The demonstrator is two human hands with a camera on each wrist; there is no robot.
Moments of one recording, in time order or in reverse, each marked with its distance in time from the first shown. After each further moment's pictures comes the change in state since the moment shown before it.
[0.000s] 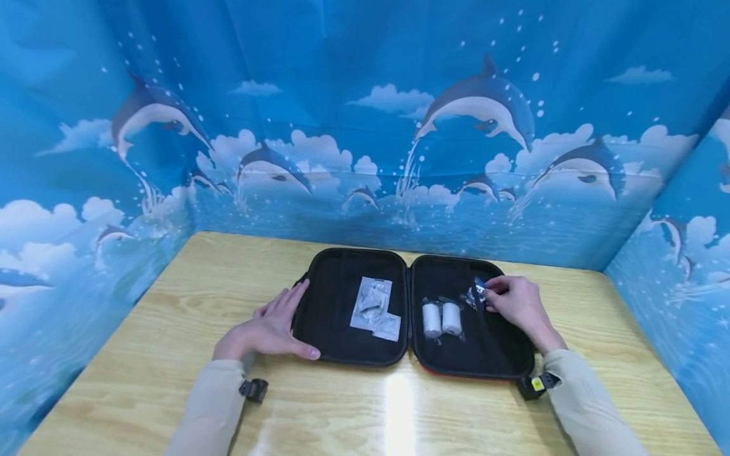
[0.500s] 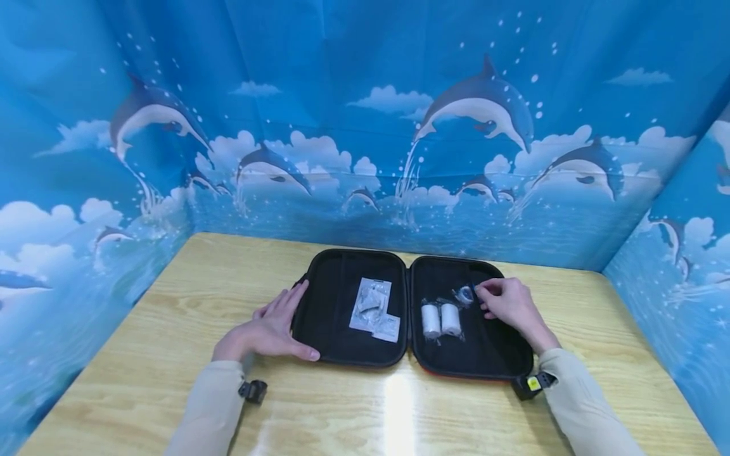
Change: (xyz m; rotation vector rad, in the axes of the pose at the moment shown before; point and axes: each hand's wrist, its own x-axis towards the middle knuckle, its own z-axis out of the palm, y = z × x) left_hand 0.002 -0.001 0.001 0.010 -0.002 -0.001; right_hand -0.003 -0.011 0.003 0.046 -0.098 0.088
